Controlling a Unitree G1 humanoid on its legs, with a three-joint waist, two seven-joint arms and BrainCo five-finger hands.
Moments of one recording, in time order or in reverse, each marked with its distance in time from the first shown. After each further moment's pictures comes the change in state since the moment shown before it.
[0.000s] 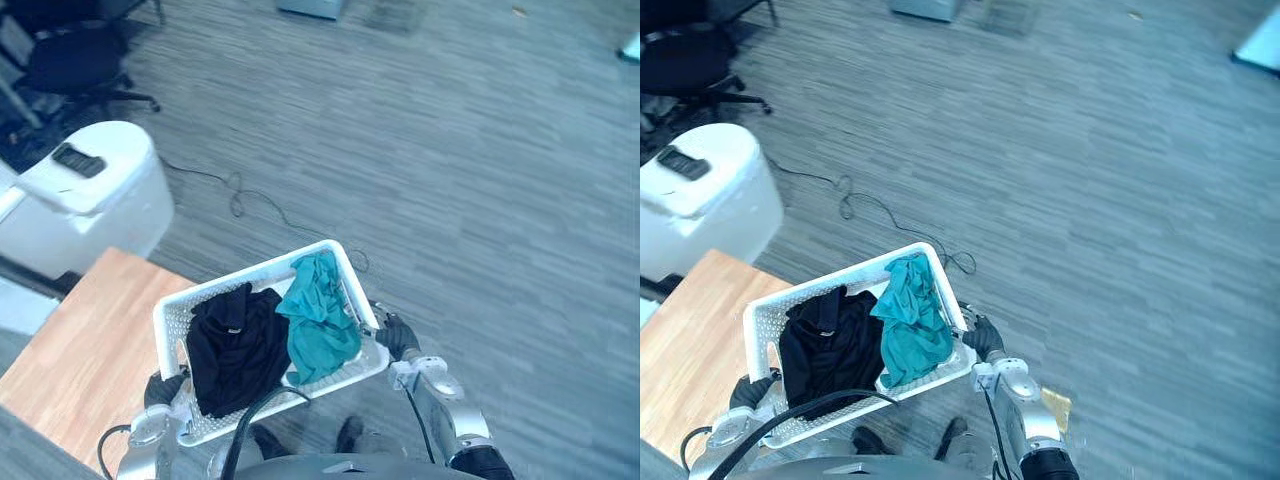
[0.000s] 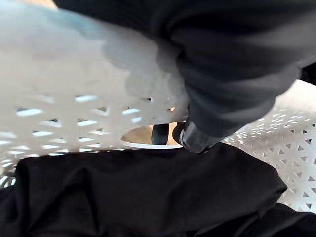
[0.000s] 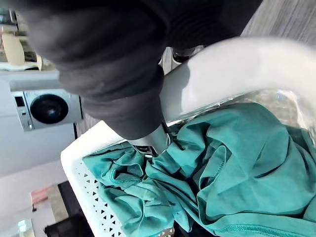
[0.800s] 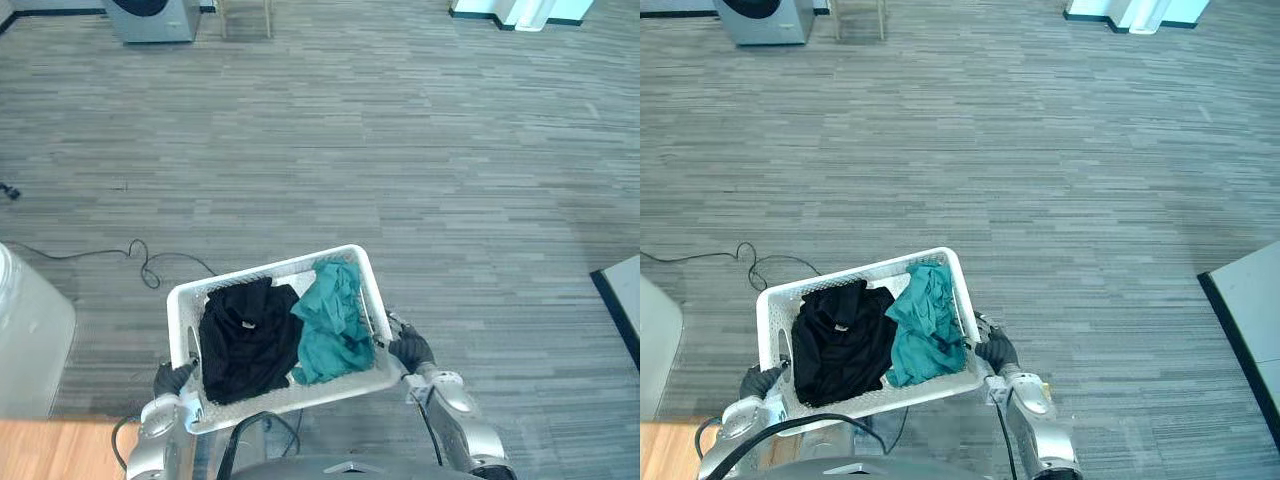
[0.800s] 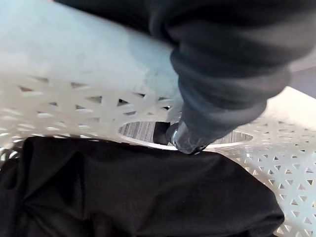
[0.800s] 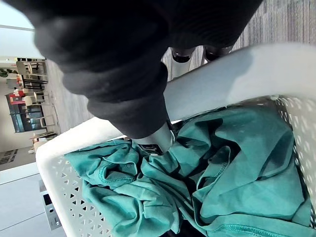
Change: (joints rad) left arm 0.000 -0.001 -0.017 -0.031 -0.055 -0.051 0.001; right arm 0.065 0.007 -0.036 -0.041 -0.015 -0.022 0.002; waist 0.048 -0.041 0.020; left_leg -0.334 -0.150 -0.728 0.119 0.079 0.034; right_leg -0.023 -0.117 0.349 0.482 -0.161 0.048
